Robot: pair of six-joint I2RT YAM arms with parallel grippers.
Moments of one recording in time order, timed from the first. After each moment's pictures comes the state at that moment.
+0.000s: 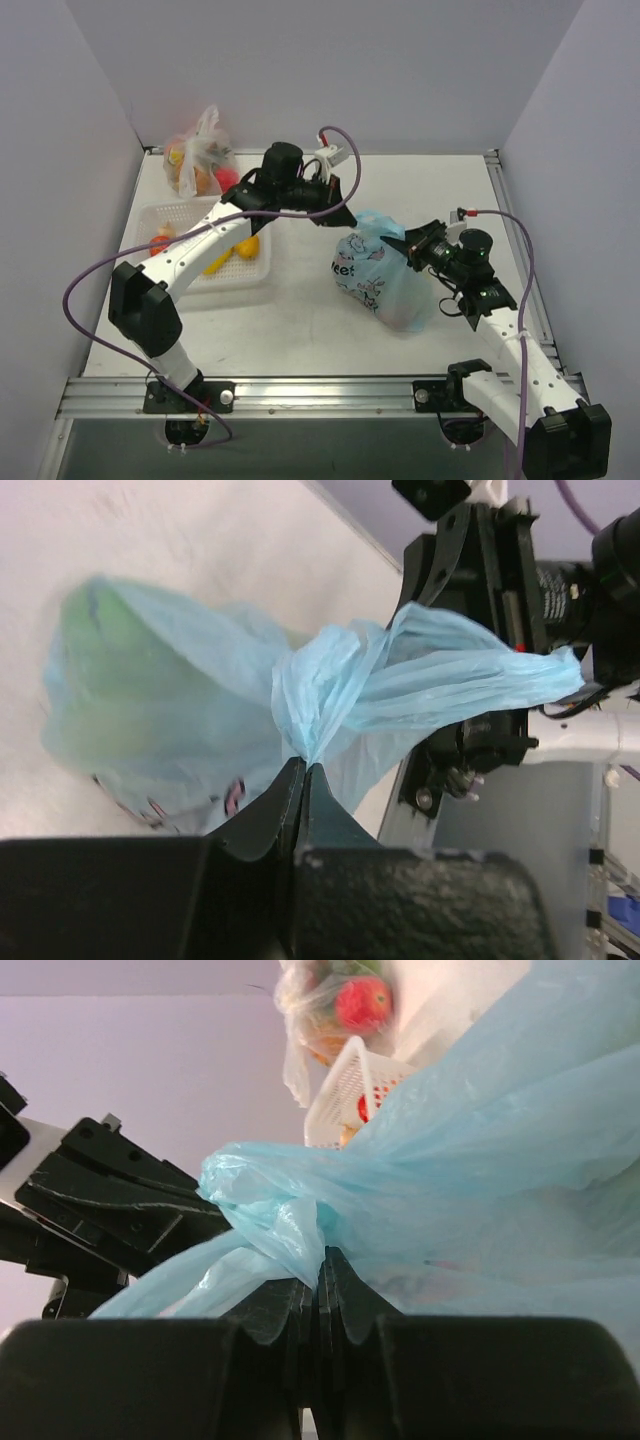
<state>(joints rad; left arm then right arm) -0.64 1.70 1.63 -0.34 0.68 -0.31 0.20 0.89 0.58 0.10 -0.46 1.32</state>
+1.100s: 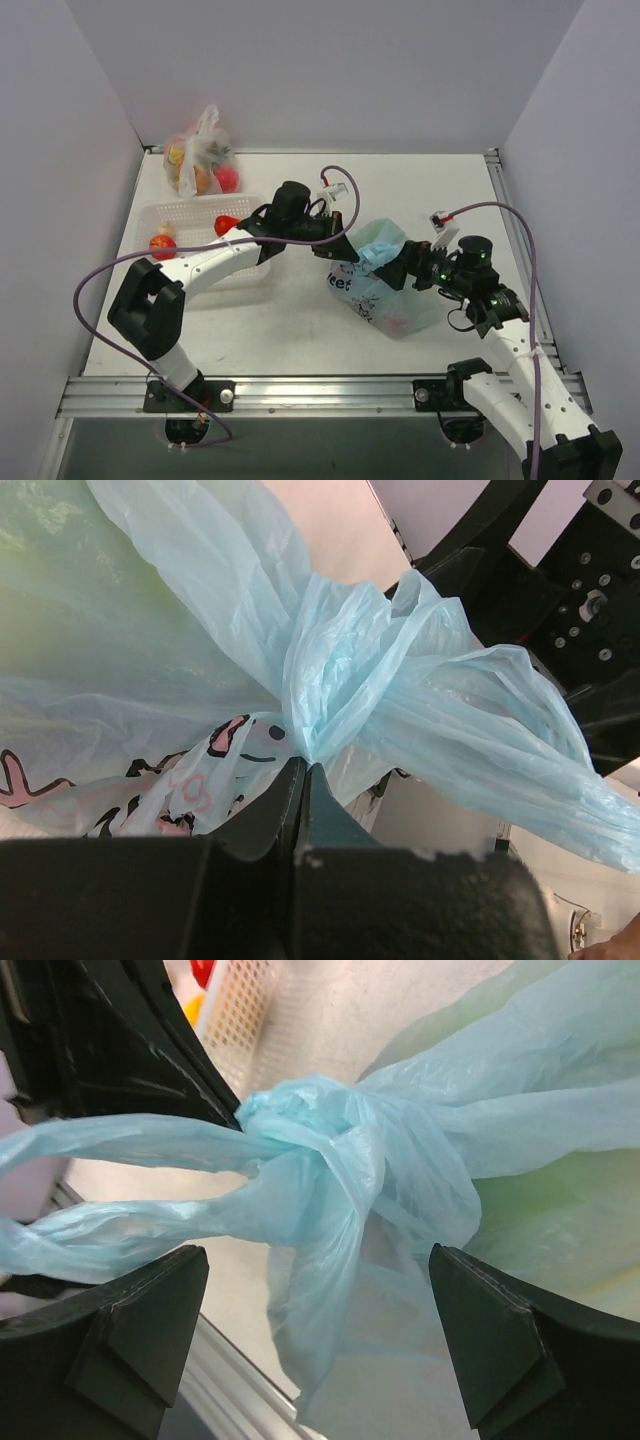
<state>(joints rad) -0.70 1.66 1.21 -0.07 0.69 -0.59 0.21 0.75 0.60 -0.31 -0.53 0.44</state>
